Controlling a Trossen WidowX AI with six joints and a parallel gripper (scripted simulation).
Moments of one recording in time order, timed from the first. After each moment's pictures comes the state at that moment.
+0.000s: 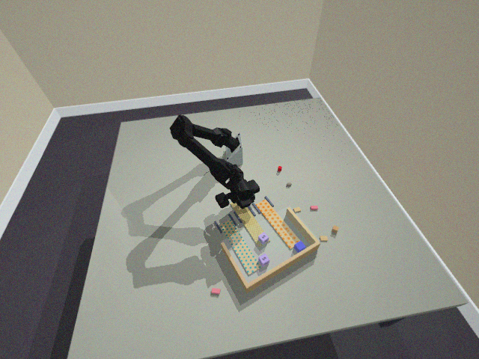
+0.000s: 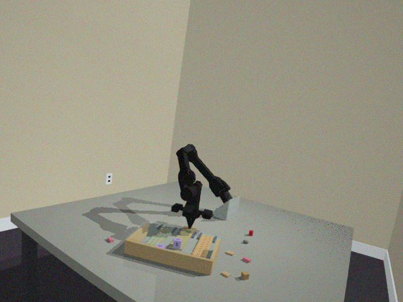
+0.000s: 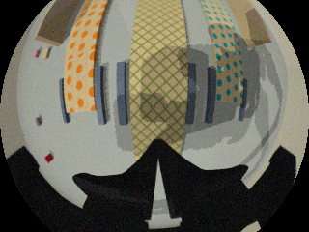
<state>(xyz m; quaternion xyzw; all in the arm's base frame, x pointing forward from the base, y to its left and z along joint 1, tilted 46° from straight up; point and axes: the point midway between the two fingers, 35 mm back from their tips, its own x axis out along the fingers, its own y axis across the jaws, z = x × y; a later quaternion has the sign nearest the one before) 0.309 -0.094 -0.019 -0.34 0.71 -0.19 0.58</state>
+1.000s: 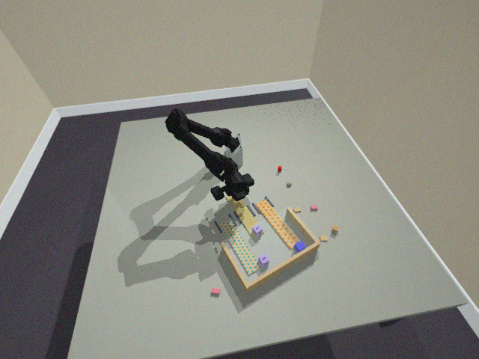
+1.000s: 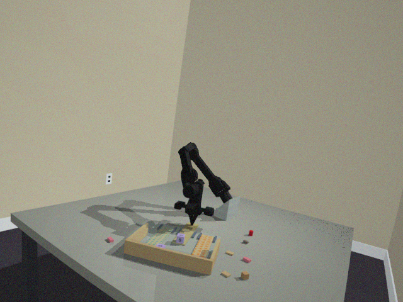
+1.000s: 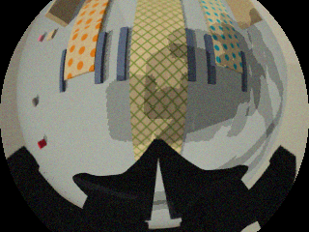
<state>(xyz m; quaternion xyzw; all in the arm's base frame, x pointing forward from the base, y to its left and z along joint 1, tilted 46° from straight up) 0.267 -0.099 -0.006 -0.34 0.71 -0.19 0.58</state>
